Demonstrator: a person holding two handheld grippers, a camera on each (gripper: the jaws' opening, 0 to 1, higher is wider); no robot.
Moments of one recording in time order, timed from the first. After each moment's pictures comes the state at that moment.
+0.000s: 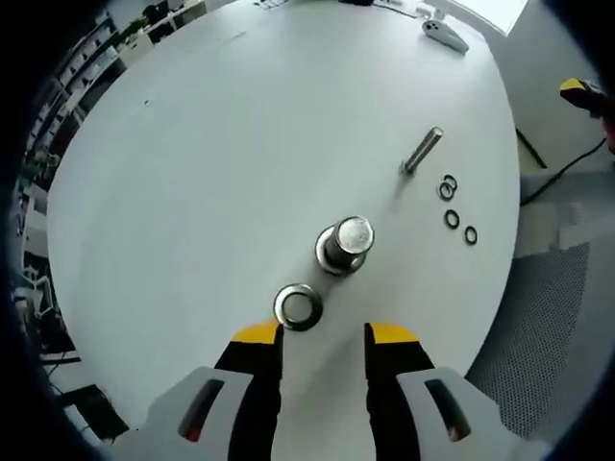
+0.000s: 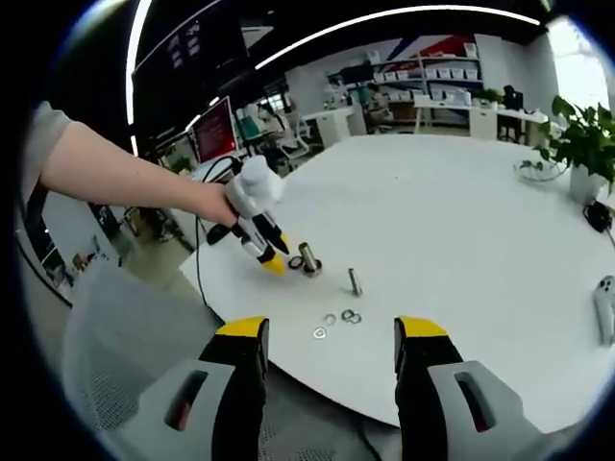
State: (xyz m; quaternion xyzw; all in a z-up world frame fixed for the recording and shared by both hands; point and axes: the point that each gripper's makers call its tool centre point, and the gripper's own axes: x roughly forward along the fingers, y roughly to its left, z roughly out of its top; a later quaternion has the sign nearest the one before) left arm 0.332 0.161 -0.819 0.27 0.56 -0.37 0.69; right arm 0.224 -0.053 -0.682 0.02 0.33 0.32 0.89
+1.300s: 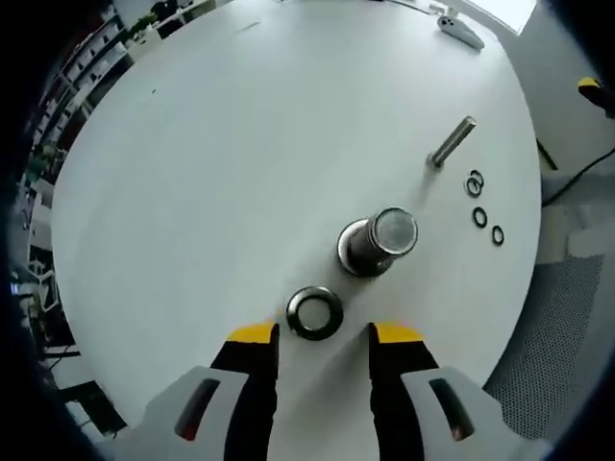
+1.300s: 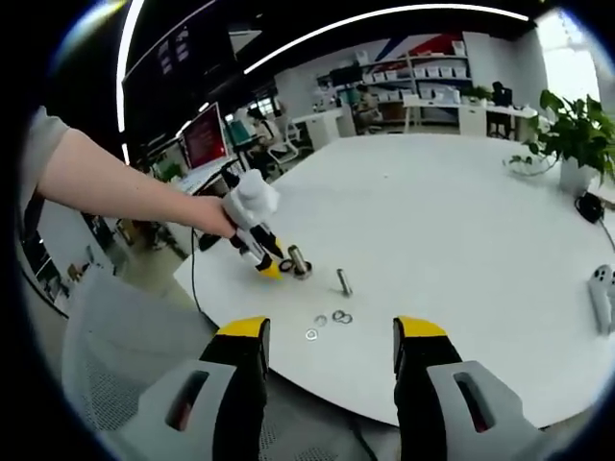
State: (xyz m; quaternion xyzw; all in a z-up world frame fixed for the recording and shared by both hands) left arm 0.345 0.164 -0.841 0.28 0.56 -0.35 0.69; right arm 0.228 -0.065 -0.681 0.03 0.33 0.29 0.90
